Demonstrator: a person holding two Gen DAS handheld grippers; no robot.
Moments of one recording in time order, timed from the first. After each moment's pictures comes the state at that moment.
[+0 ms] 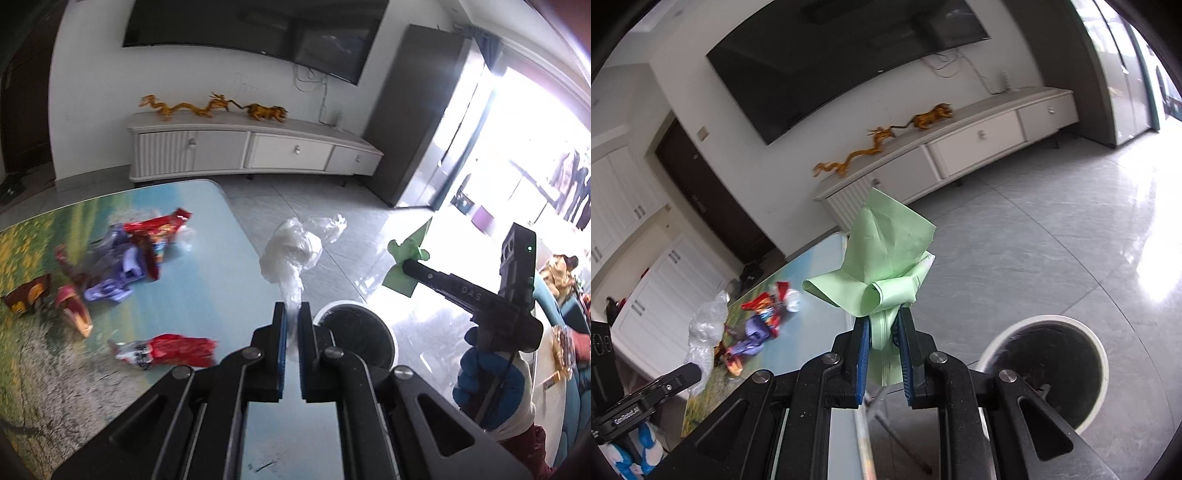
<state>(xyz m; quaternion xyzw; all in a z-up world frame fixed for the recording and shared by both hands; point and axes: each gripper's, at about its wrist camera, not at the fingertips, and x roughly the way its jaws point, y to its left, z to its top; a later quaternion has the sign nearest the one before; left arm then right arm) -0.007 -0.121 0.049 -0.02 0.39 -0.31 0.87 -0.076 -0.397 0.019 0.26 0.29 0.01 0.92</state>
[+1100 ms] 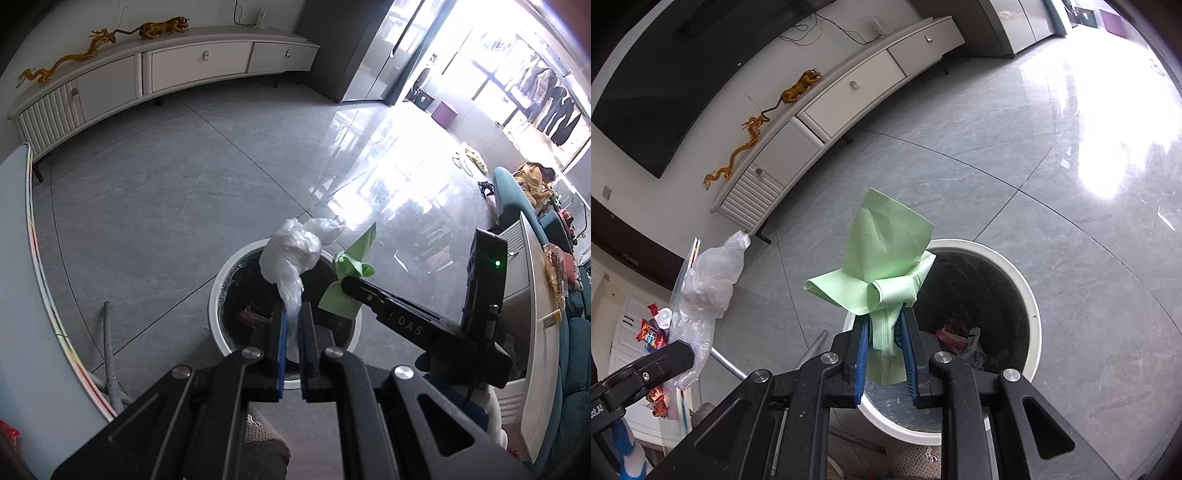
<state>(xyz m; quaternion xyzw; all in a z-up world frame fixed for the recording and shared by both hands) 0.034 -0.361 -0.071 0.10 0.52 -0.41 0.75 -0.102 -0.526 -0.128 0.38 0.37 -0.11 0.84</state>
